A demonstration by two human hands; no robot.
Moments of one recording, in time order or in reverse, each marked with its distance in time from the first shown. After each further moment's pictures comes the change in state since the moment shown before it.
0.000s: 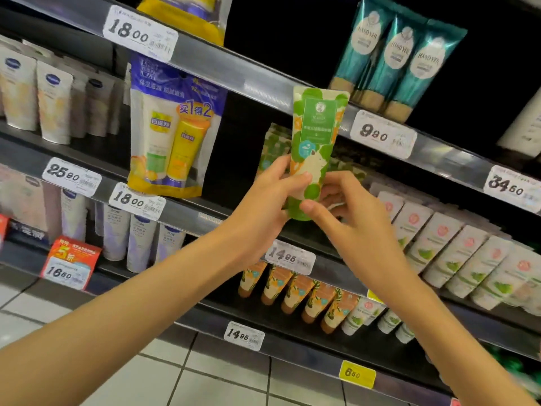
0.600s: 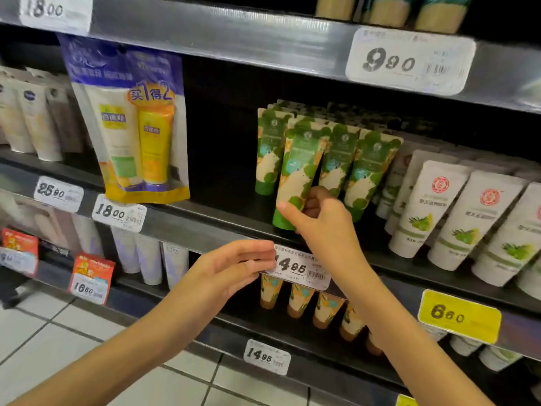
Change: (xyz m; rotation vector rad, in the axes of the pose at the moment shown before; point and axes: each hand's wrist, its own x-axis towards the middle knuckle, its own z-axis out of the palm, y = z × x) left_hand -0.015 -0.086 -0.060 0.276 0.142 -0.225; right_hand 0.036 0.099 0.074 0.403 -0.040 0.301
